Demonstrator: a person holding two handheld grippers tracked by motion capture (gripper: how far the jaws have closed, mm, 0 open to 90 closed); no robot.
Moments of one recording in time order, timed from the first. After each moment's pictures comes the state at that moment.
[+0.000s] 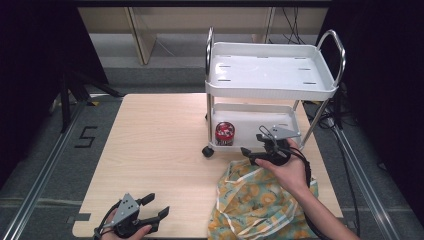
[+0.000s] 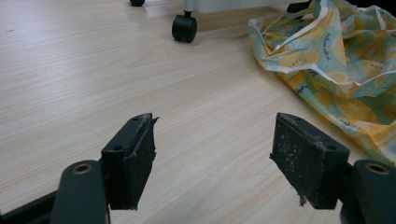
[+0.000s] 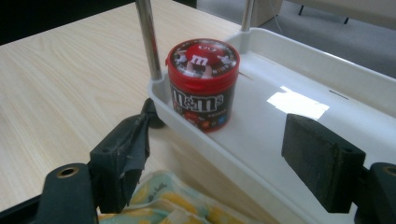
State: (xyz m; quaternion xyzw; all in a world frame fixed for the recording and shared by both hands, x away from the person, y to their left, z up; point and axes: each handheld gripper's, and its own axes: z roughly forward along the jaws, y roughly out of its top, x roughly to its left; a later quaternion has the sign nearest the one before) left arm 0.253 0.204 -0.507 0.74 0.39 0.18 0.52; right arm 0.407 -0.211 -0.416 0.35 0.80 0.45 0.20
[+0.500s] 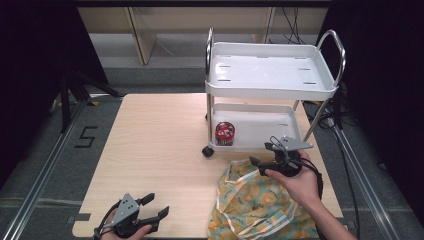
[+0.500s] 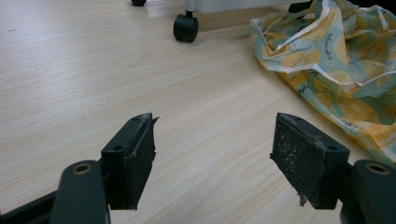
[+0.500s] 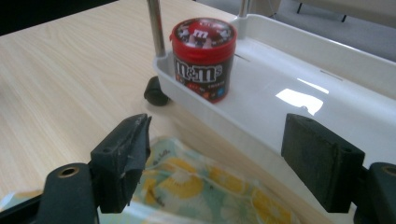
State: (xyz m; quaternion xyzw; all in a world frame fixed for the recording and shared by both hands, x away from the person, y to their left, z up) left arm 0.253 0.205 -0.507 0.74 0.39 0.18 0.51; right arm 0.378 -0.232 -0.422 0.36 0.79 0.45 0.19
